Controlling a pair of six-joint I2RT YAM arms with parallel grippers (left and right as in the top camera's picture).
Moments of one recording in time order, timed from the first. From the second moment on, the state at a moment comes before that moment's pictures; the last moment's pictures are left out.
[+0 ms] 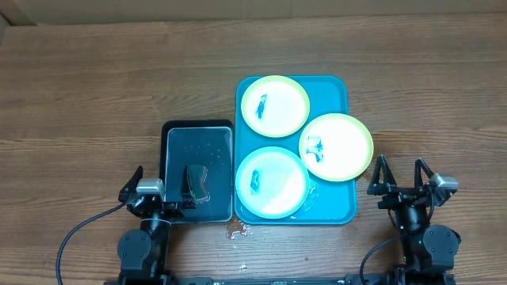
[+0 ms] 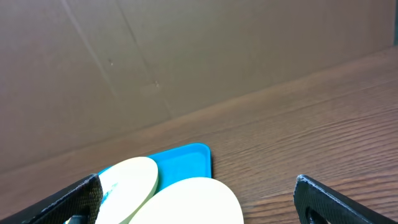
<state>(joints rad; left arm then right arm) -0.03 0.01 0.01 -0.08 -0.01 -0.07 -0.06 0.01 0.02 -0.03 -0.10 0.36</state>
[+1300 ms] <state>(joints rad) -0.03 0.01 0.01 -0.03 0.07 0.07 -0.06 0.01 0.02 0.03 -0.17 0.43</state>
